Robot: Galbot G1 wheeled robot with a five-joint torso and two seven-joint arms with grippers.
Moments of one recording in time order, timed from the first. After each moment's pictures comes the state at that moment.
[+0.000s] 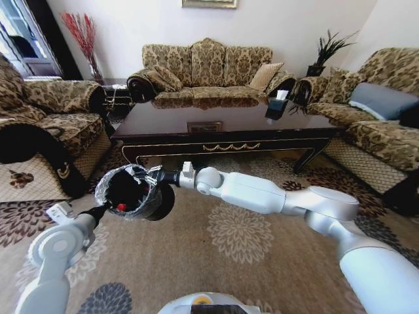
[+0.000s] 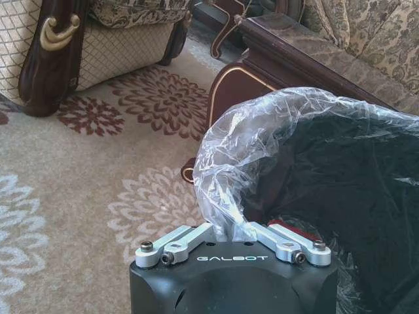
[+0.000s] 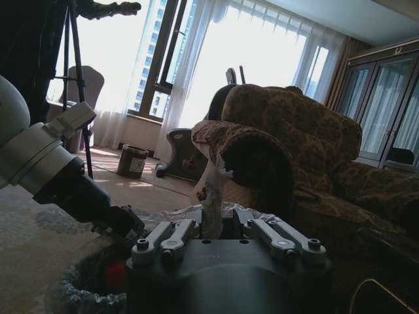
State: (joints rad) left arm 1.31 -1.16 -0.94 -2.20 -1.35 0.74 -0.72; right arm 0.13 1.19 -0.95 1.47 0.92 0.17 -0.34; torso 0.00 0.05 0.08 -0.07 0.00
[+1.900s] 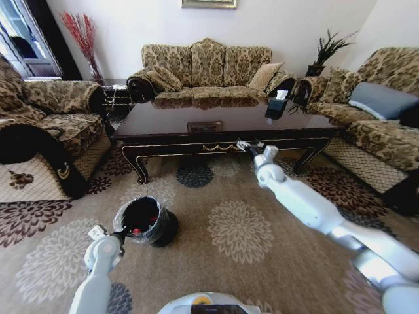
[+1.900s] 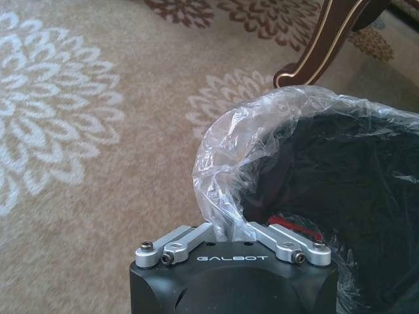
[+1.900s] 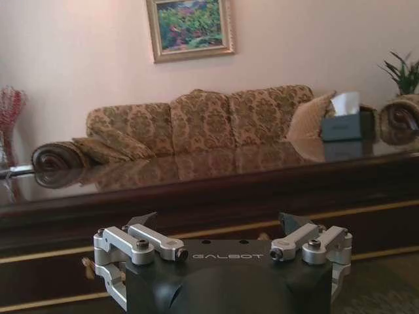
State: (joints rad) left arm 1.30 -1.35 -0.75 -1.91 -1.14 0.62 -0.81; right arm -0.36 0.85 -0.27 1.39 1.05 0.11 0.36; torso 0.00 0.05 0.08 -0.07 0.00
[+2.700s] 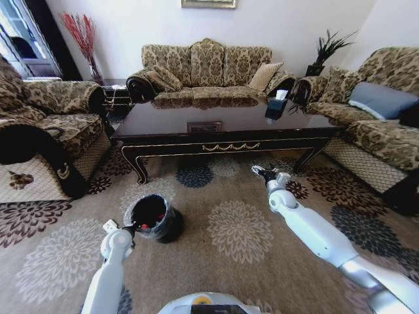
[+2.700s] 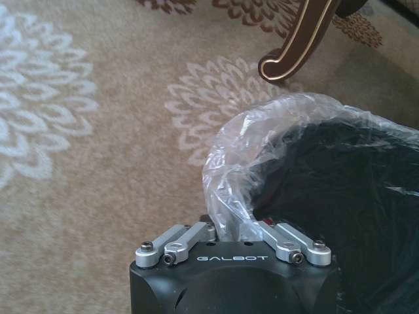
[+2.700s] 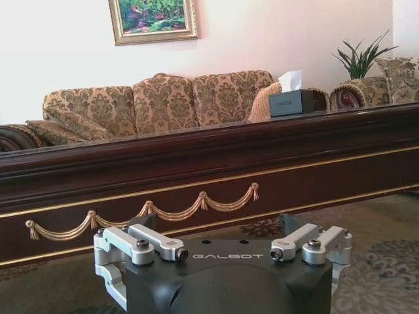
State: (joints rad) left arm 1.25 -1.36 -0.68 -1.84 -1.08 0.60 -0.78; right arm -0.61 0.82 -0.07 1.41 0.98 0.12 0.36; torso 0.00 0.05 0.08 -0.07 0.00
